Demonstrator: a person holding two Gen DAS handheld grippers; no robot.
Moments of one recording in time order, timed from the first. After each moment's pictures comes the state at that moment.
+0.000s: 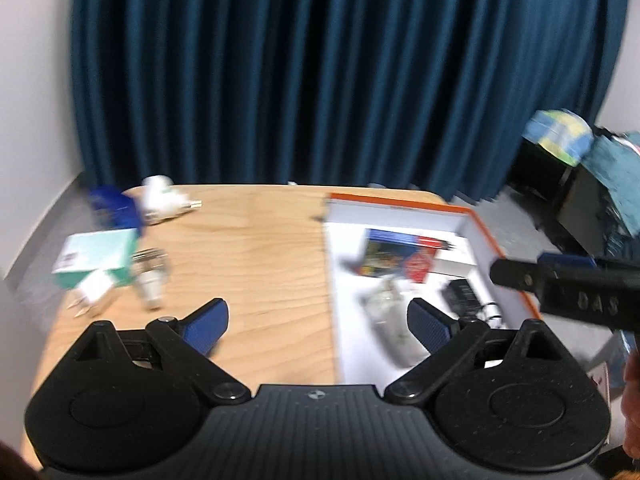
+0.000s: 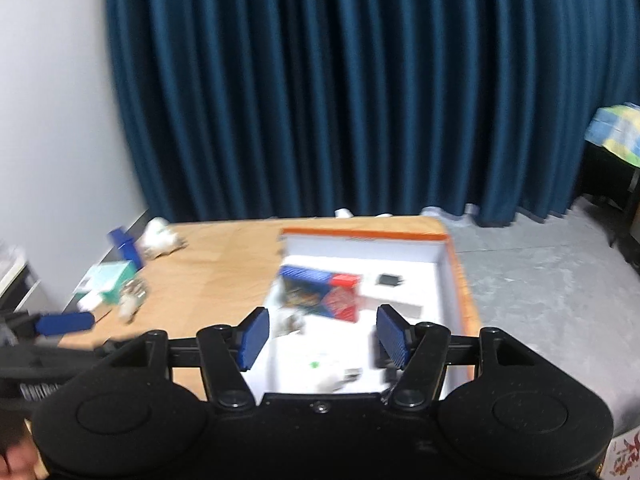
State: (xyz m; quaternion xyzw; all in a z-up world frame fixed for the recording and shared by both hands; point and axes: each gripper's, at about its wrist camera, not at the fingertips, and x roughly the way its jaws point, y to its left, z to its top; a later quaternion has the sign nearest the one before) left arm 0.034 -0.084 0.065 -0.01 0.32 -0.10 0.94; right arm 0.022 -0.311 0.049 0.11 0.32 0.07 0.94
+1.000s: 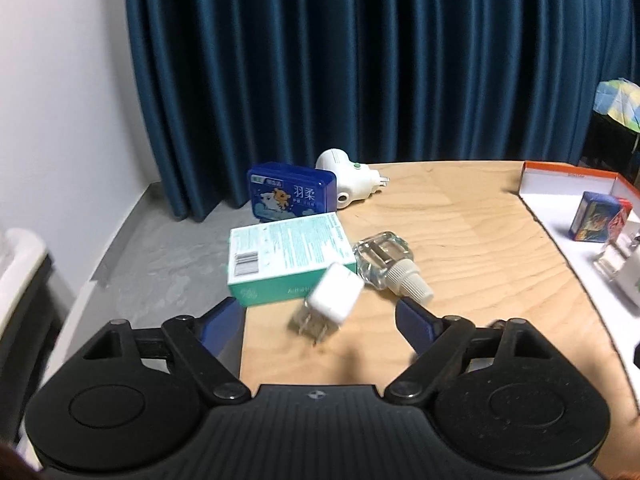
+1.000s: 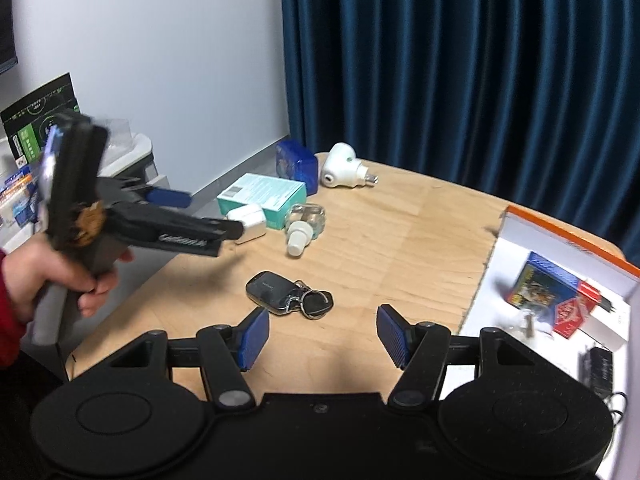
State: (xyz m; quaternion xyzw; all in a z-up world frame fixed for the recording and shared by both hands) left arm 0.103 0.079 0.006 0.07 0.32 -0.04 0.94; right arm 0.040 -0.154 0.029 0.01 0.34 0.26 0.90
